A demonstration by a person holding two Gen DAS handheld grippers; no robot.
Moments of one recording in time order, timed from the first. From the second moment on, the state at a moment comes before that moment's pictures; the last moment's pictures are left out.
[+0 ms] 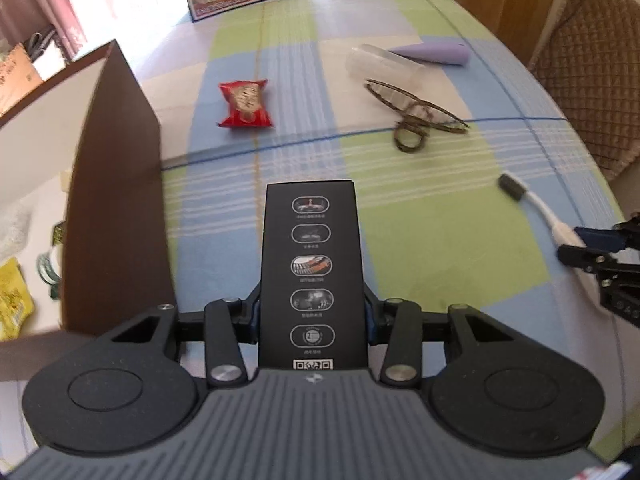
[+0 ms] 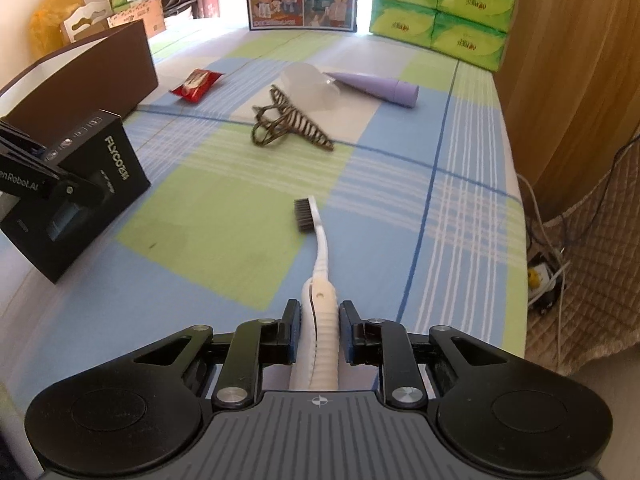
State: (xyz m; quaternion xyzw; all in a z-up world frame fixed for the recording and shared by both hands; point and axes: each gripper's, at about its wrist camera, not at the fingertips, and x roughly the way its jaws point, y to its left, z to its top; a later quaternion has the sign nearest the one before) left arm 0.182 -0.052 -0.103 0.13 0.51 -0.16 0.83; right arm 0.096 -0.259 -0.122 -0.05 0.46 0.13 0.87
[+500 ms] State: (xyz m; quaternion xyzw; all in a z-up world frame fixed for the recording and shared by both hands) left arm 0.132 -0.006 -0.056 0.08 0.49 -0.16 0.85; right arm 0.080 -0.206 -0.069 0.01 0.45 0.21 0.87
